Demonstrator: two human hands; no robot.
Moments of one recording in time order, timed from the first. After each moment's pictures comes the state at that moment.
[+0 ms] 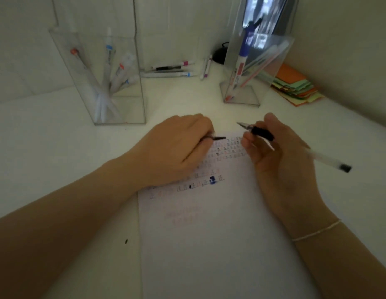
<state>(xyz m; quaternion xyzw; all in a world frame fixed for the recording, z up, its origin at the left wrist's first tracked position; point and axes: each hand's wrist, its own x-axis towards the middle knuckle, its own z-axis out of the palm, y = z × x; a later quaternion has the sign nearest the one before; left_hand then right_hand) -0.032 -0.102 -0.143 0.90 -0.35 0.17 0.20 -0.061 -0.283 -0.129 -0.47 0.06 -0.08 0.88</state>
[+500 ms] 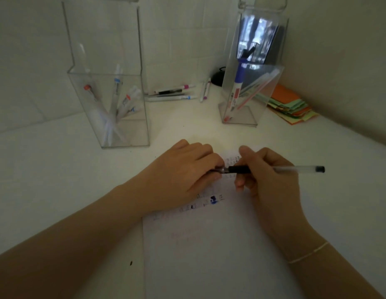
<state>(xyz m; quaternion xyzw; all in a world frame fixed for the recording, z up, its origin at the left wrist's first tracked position) -0.032 -0.104 -0.144 0.89 -0.41 0.19 0.11 -0.060 -0.278 -0.138 -0.64 0.00 -0.10 0.77</state>
